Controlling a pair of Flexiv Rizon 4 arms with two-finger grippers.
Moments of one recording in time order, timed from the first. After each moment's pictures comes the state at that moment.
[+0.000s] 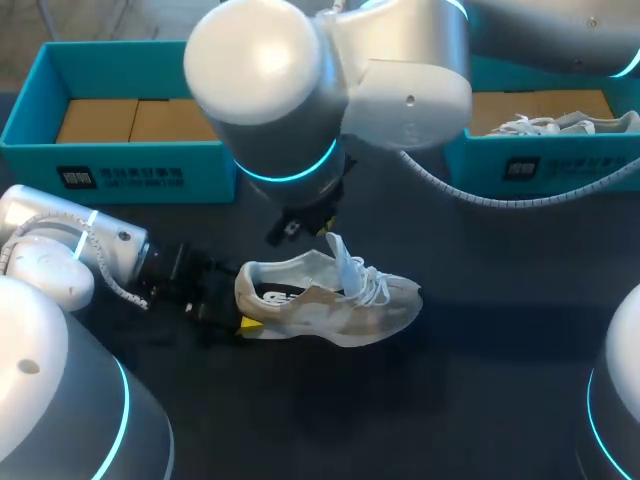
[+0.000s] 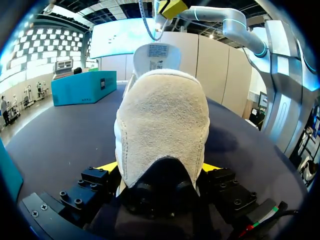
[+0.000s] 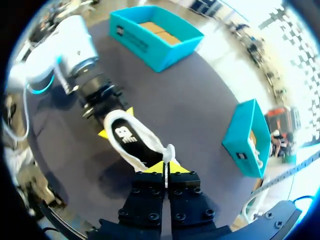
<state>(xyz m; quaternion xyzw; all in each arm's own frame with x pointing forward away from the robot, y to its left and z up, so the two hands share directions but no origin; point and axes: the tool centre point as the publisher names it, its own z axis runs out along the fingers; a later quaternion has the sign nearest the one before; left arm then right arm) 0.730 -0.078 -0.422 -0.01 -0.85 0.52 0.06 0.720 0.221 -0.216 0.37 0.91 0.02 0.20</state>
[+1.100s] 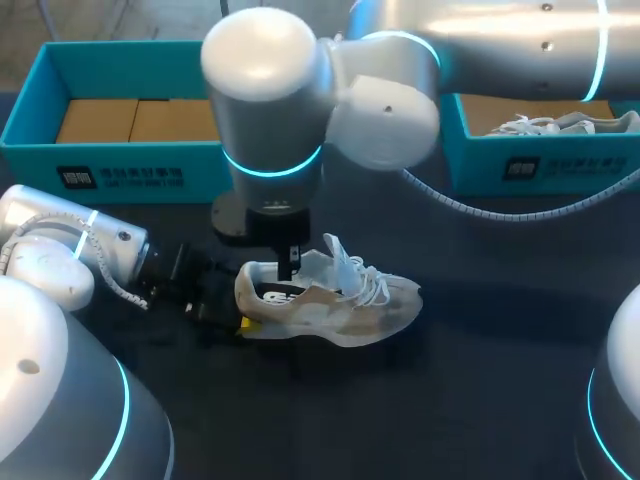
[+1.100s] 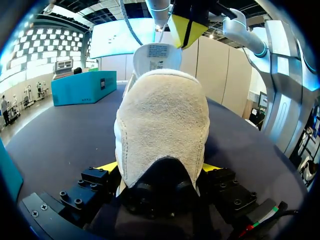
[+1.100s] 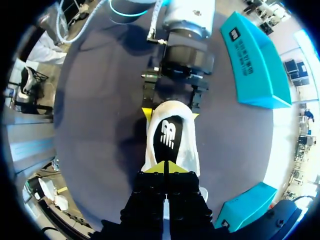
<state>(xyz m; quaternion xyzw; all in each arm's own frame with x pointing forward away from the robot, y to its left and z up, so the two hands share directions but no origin) 0.730 -0.078 -0.422 -0.01 -0.85 0.52 0.06 0.717 0.259 -0.287 0.01 1.00 -0.01 0.07</state>
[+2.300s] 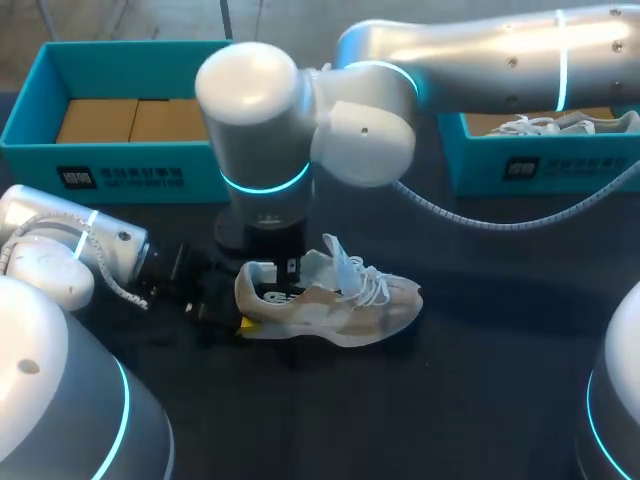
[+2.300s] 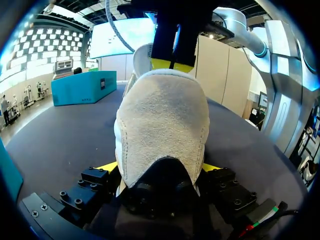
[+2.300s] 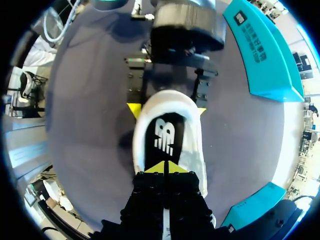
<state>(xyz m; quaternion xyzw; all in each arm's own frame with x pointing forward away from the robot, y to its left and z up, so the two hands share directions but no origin) 0.730 -0.078 -0.422 -0.01 -0.85 0.52 0.06 0.733 0.257 -0.338 0.03 1.00 -0.03 0.05</state>
